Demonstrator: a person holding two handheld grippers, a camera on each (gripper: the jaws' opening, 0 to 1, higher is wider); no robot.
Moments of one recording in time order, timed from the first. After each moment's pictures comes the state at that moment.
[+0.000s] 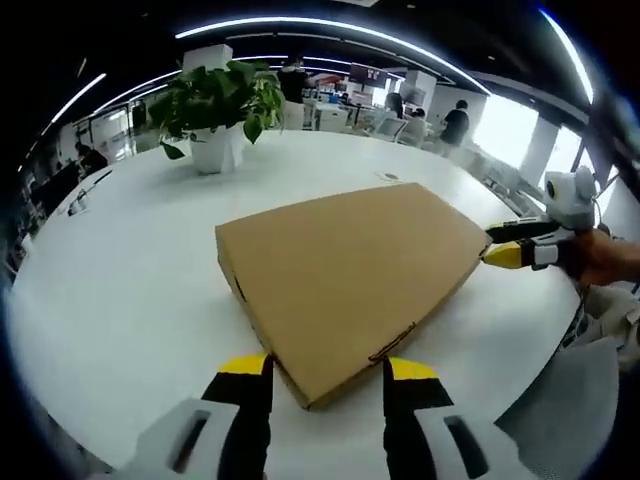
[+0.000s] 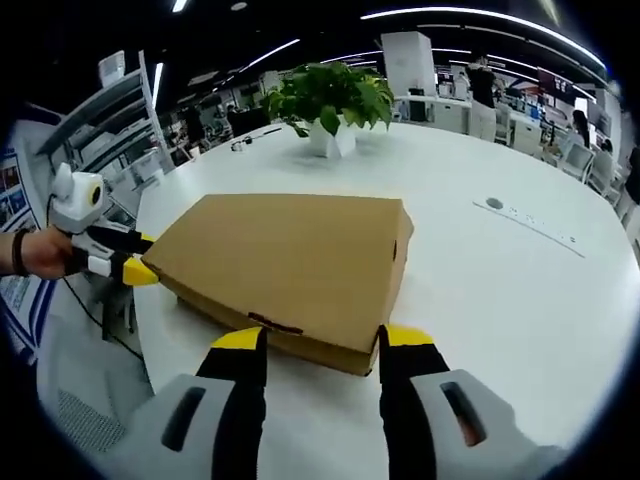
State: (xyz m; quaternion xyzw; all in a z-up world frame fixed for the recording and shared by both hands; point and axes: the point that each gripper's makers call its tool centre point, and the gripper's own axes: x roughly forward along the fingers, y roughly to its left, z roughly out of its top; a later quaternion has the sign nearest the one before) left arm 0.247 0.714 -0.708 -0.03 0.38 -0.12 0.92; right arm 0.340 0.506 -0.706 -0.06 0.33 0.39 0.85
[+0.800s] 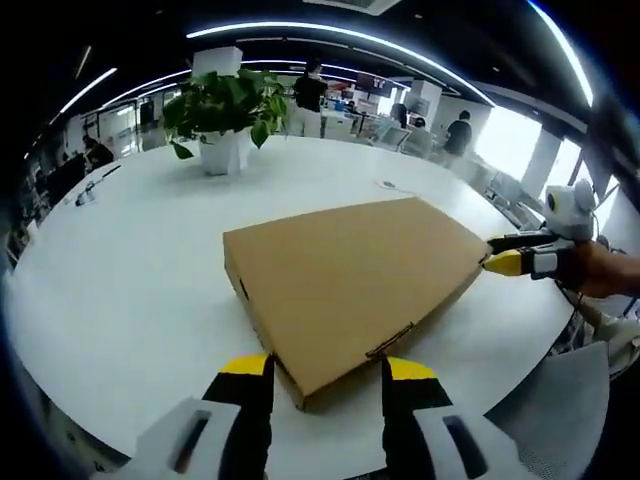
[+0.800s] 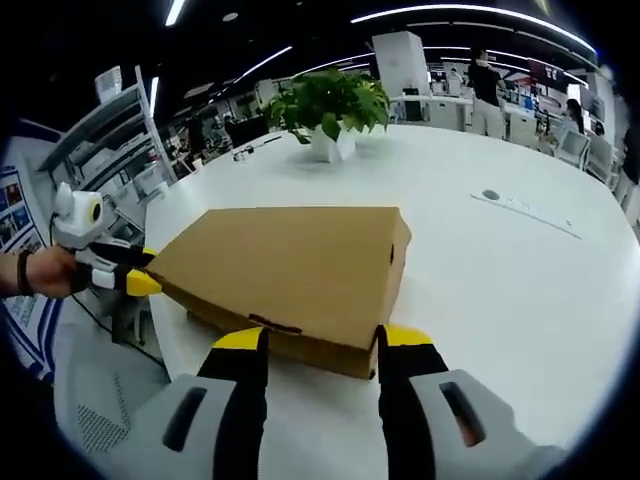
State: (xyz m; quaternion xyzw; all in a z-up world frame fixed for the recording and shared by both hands) left arm 0.232 0.712 -0.692 -0.06 0.36 -0.12 0.92; right arm 0.328 0.502 -0.690 -0.02 0.33 0.39 0.86
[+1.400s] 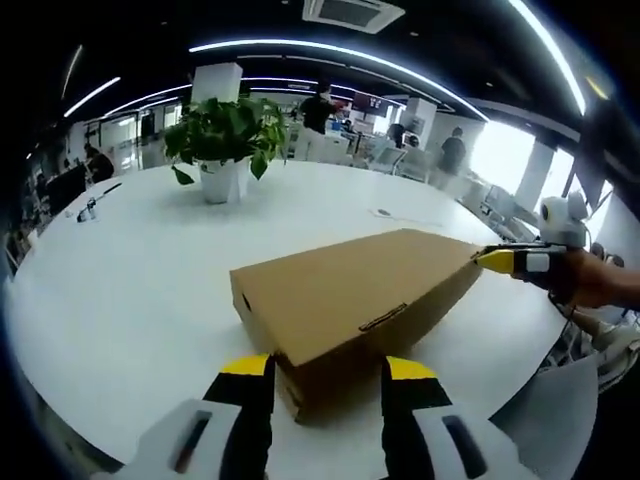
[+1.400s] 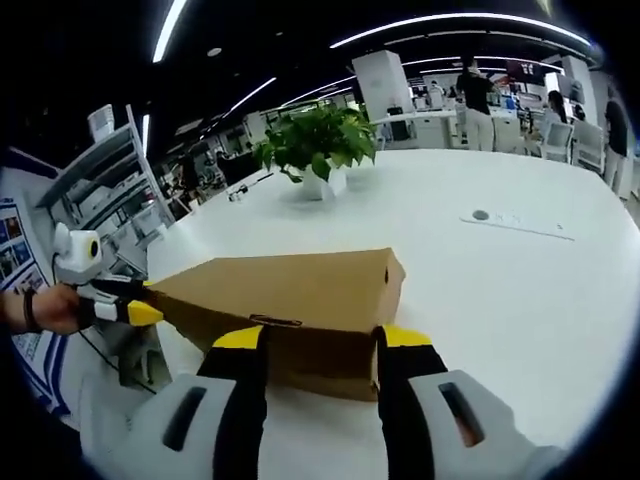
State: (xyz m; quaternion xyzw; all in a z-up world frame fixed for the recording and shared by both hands) left arm 0.245 0.714 -0.652 -0.05 0.32 -0.12 0.94; right arm 0.349 0.506 -0.643 0.05 0.28 0.37 0.88
